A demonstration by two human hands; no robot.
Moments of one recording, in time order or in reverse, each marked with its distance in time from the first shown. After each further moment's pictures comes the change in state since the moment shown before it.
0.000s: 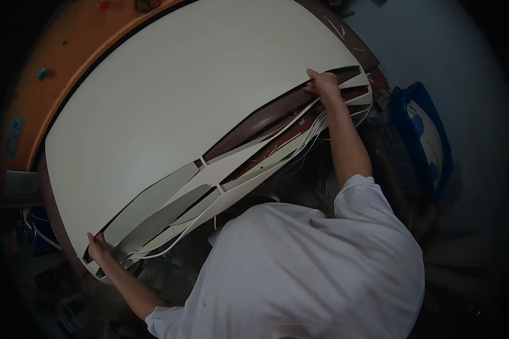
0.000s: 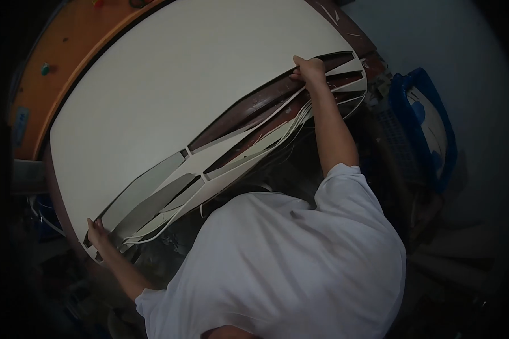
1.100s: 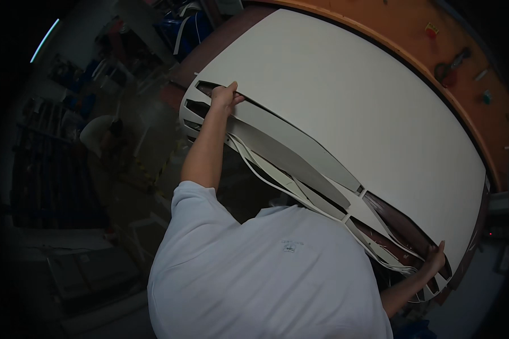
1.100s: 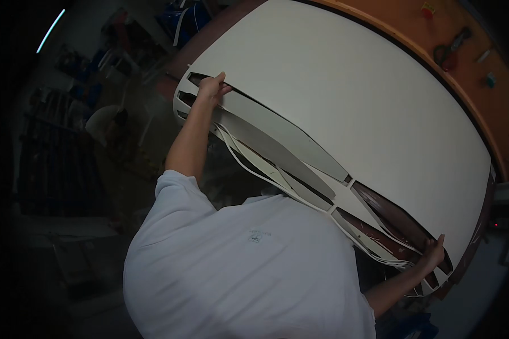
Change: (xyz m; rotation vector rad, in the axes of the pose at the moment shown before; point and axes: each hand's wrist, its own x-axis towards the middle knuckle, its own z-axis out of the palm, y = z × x) left_hand -0.120 0.039 0.085 0.011 0.163 0.050; right_hand 0.088 0.048 -0.031 0.084 -0.143 0.019
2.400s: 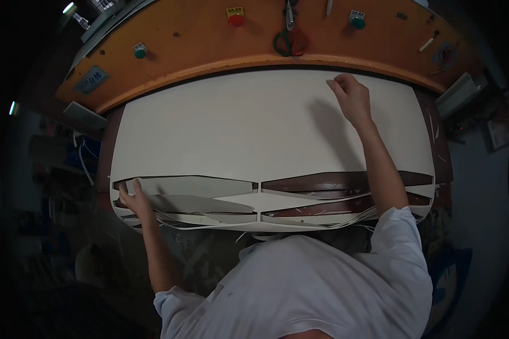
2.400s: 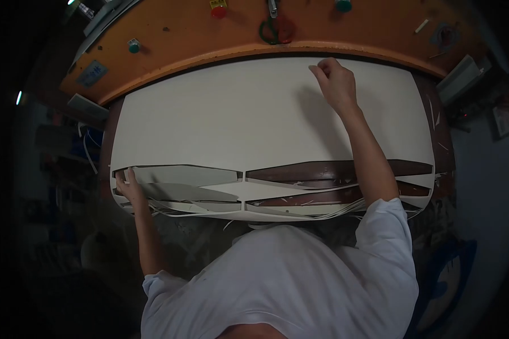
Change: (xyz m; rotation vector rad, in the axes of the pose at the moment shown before) left_hand -0.125 -0.013 0.026 0.538 0.307 0.600; right_hand -0.094 -0.161 0.231 -0.638 -0.356 -0.894
